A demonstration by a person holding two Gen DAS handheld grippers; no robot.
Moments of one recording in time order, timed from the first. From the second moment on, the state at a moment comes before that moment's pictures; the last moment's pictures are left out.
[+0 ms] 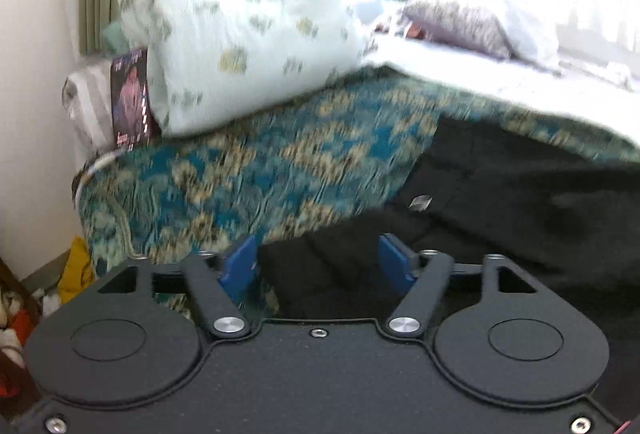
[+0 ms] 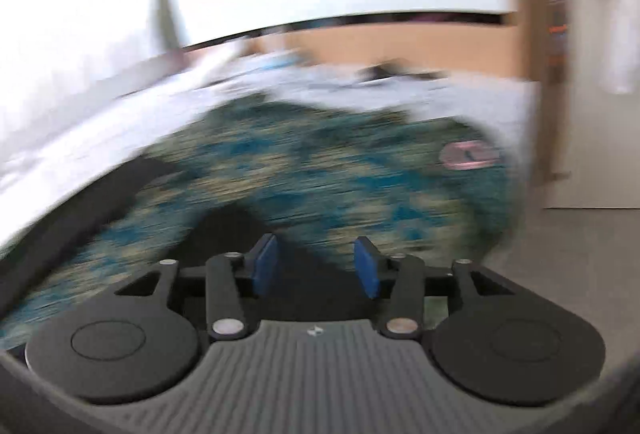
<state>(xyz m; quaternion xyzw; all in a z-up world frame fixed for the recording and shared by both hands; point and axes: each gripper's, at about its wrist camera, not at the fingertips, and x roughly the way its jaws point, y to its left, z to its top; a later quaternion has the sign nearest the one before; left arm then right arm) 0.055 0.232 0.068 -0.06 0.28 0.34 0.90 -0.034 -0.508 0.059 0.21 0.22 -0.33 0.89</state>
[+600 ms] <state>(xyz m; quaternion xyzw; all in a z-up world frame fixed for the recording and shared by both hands) 0.102 0.194 0.039 -0.06 0.34 0.20 0.92 0.109 -0.470 0.017 0.09 0.38 -0.30 0.87</state>
